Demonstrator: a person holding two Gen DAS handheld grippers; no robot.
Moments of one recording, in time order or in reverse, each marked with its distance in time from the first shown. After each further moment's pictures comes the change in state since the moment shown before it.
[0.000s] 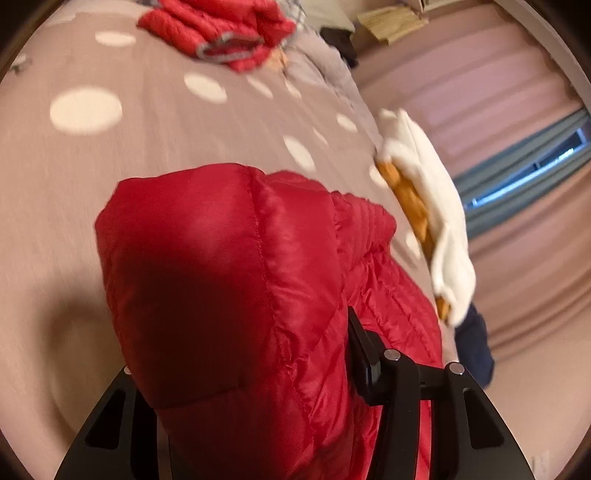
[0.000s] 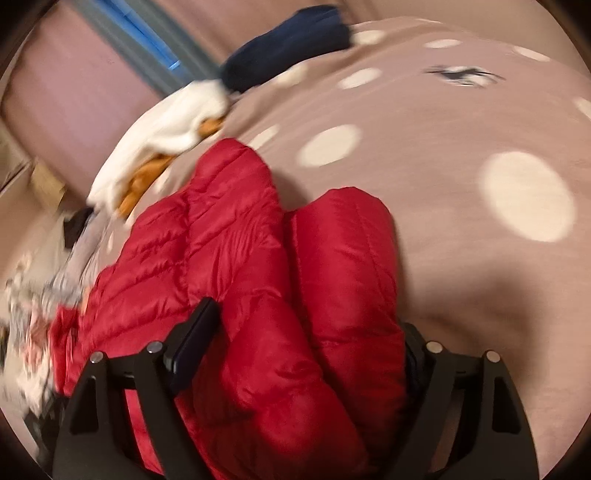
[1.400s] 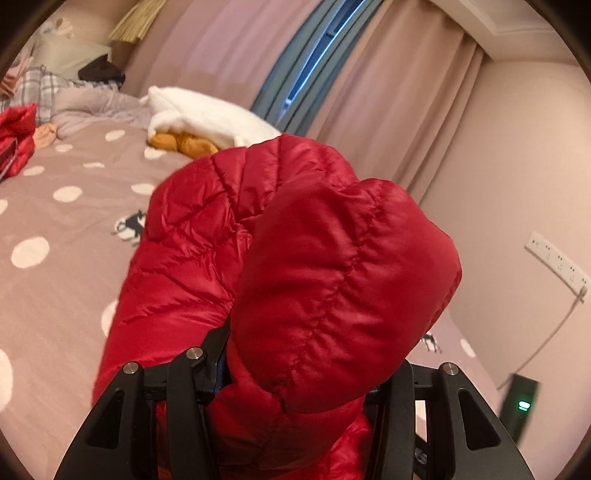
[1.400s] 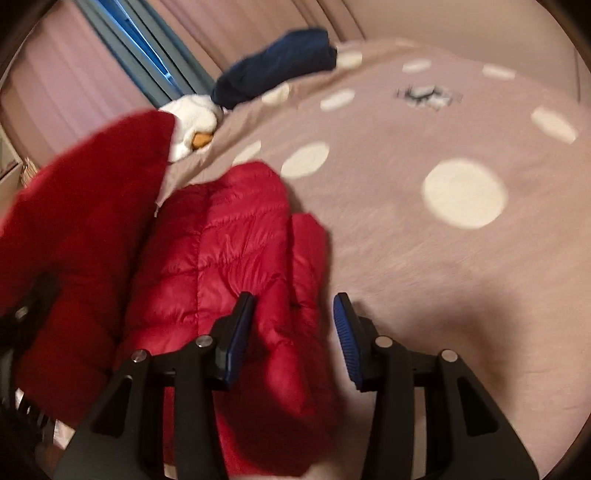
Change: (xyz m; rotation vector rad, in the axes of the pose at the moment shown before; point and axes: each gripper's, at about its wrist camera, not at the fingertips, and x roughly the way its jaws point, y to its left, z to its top) left arm -0.039 -0.142 -0.134 0.727 0.136 -0.365; right arm -0.056 -0.004 -0.019 -0.001 -0.087 -0.106
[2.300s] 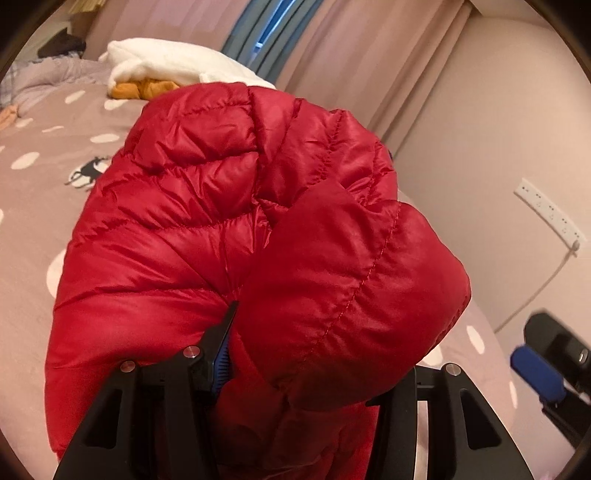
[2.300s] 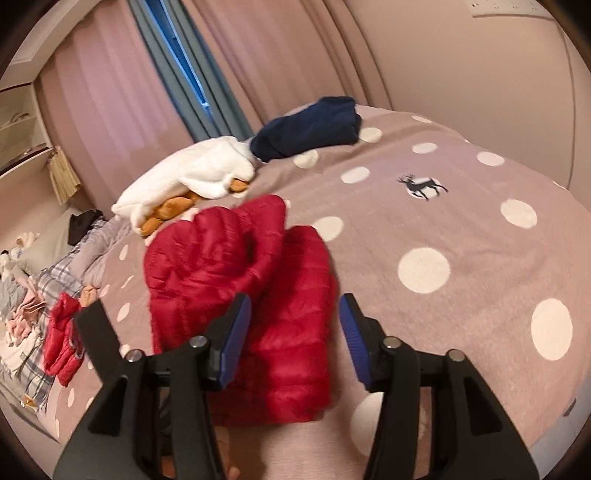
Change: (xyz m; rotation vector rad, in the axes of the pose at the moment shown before) left arm 0.040 -0.004 -0.029 0.072 0.221 -0.087; right arm -0.108 0.021 0.016 -0.131 -0.143 0.051
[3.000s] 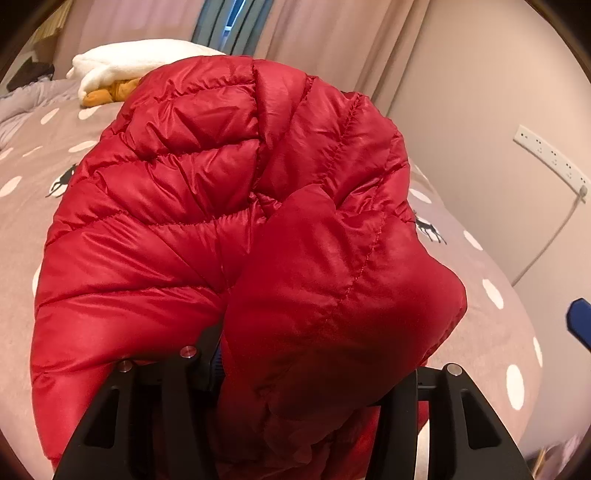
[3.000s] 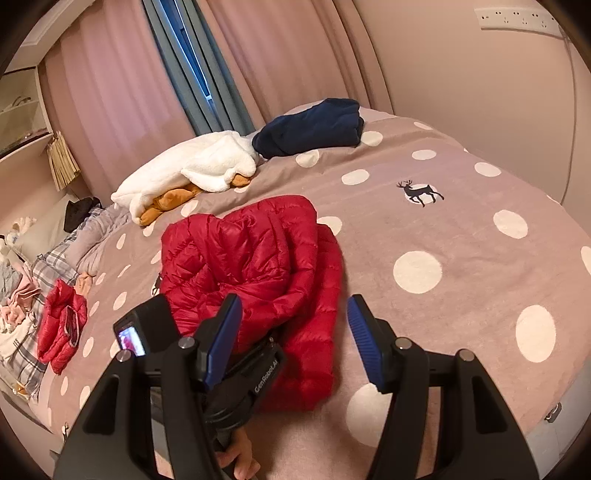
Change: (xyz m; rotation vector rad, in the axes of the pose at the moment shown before) left arm 0.039 -0.021 0.006 0.141 0.096 0.053; right arm -0.016 0.013 0.001 -0.046 0.013 -0.042
